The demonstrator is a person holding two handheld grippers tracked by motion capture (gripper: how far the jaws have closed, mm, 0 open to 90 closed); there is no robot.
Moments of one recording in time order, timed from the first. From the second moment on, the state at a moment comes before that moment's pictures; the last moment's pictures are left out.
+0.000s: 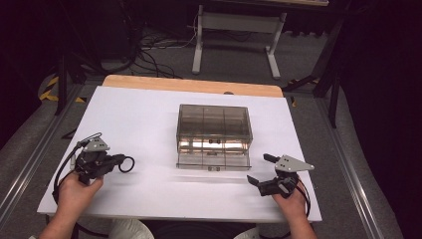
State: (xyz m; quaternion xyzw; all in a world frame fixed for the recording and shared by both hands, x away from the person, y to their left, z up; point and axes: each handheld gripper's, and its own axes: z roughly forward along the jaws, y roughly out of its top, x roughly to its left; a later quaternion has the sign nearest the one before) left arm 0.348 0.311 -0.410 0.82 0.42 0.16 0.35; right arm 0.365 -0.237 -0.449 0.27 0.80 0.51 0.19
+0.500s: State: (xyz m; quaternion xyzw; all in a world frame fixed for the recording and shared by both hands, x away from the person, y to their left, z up) left arm 0.346 0.307 -0.399 0.81 0.41 0.16 0.38; right arm 0.365 -0.237 -0.449 0.27 0.80 0.50 0.19
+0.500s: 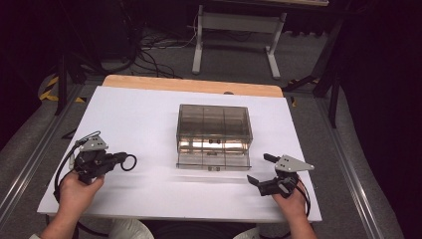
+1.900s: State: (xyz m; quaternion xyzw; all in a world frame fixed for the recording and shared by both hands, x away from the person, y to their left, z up) left arm 0.386 0.194 -0.363 0.83 0.29 0.09 0.46; right arm 0.364 -0.235 -0.450 0.27 0.80 0.50 0.19
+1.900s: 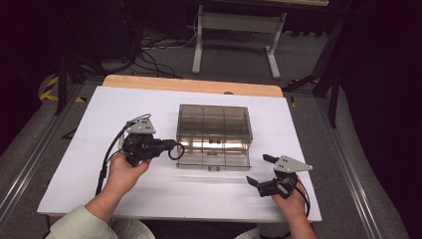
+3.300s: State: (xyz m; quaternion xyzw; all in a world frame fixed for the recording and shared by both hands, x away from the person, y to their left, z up) left arm 0.405 0.114 -0.381 0.84 0.27 0.08 0.47; right arm 0.363 -0.234 -0.450 0.27 0.80 0.49 0.20
